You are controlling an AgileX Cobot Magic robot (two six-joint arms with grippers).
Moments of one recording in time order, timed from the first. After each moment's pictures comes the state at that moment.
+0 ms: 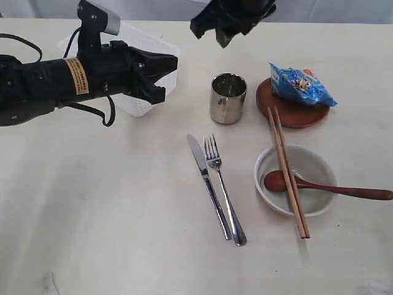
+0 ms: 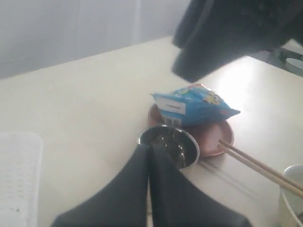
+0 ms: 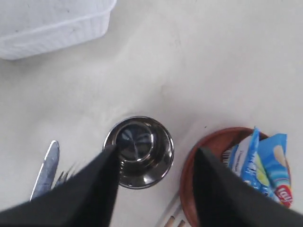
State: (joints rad) left arm -0.39 1.80 -0.74 0.75 -0.88 -0.58; right arm 0.57 1.92 -1.72 -0.14 1.06 -0.06
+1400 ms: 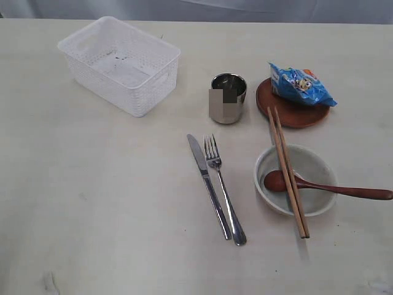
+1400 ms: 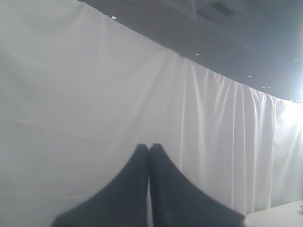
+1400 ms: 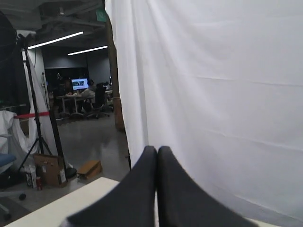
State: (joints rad) left arm -0.39 0.25 -0.46 0.75 -0.26 -0.97; right arm 0.57 0.04 -0.78 0.06 0.59 0.08
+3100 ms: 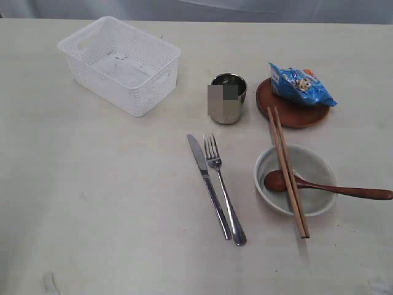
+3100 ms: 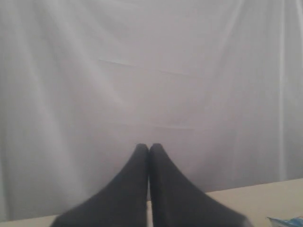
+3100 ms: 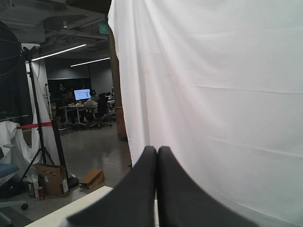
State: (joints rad) left arm -0.27 0.10 -0.44 -0.04 0.24 0.00; right arm 0.57 0.00 -0.78 0.06 0.59 0.10
